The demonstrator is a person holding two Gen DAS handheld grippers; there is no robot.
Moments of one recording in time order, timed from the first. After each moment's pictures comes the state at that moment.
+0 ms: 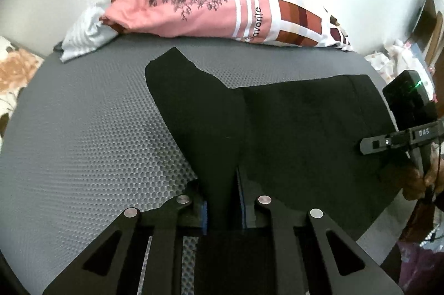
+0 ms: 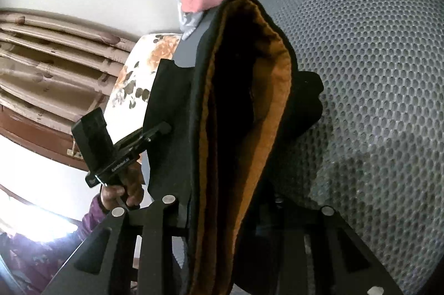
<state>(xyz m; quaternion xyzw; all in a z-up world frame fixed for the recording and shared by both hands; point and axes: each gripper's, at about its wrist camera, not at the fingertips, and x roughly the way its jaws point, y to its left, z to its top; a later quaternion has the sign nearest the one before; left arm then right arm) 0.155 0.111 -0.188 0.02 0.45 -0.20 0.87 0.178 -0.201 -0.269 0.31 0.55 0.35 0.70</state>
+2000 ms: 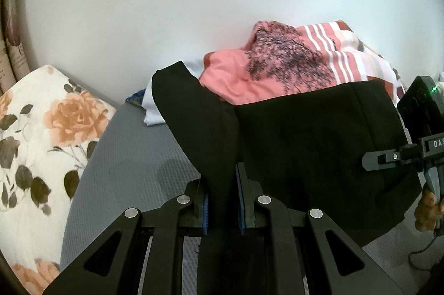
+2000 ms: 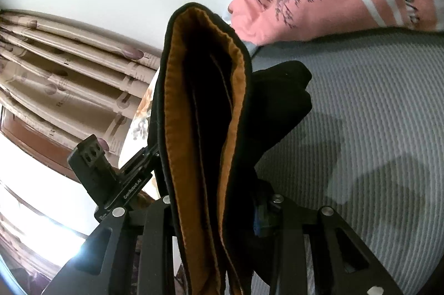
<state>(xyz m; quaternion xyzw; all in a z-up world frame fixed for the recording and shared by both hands) 0.250 0.210 -0.130 0.03 0.35 -0.07 0.93 0.336 -0.044 -0.235 0.33 0.50 0.40 0.70</state>
